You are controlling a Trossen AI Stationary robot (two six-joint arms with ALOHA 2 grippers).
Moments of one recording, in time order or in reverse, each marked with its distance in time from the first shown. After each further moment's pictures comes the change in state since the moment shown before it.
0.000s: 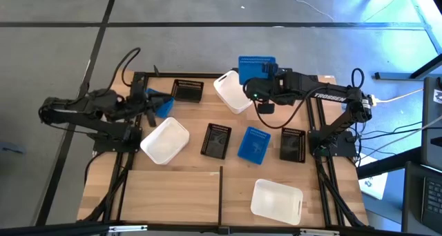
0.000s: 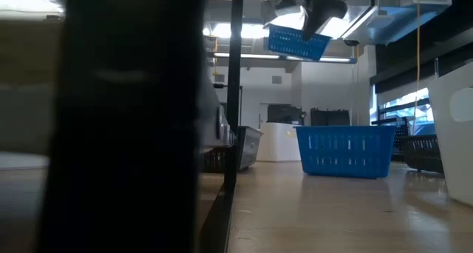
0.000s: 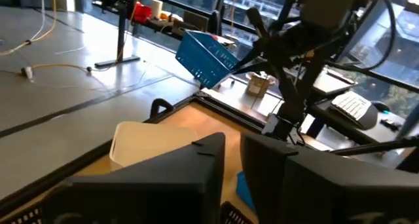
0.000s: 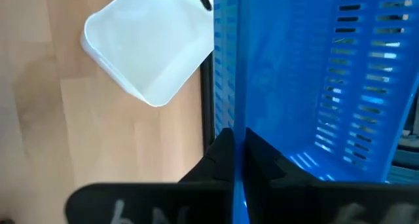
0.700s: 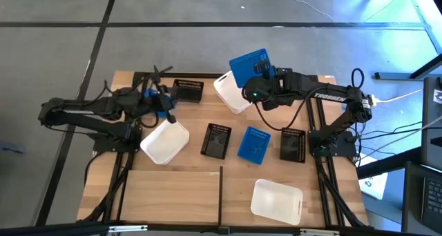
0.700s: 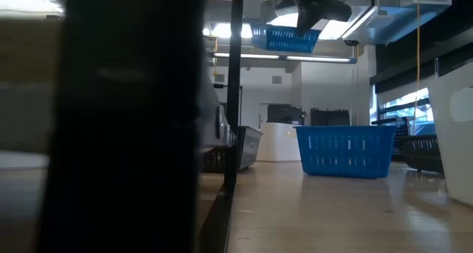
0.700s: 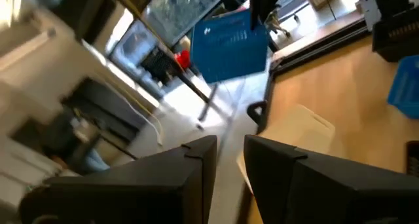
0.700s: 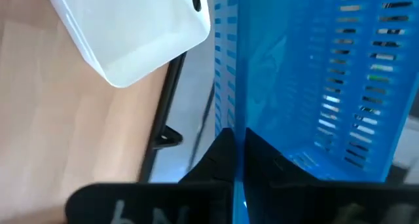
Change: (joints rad) left arm 0.121 0.228 0.001 0.220 -0.023 1.079; right arm 0.000 0.000 0.000 0.069 0.076 -0.430
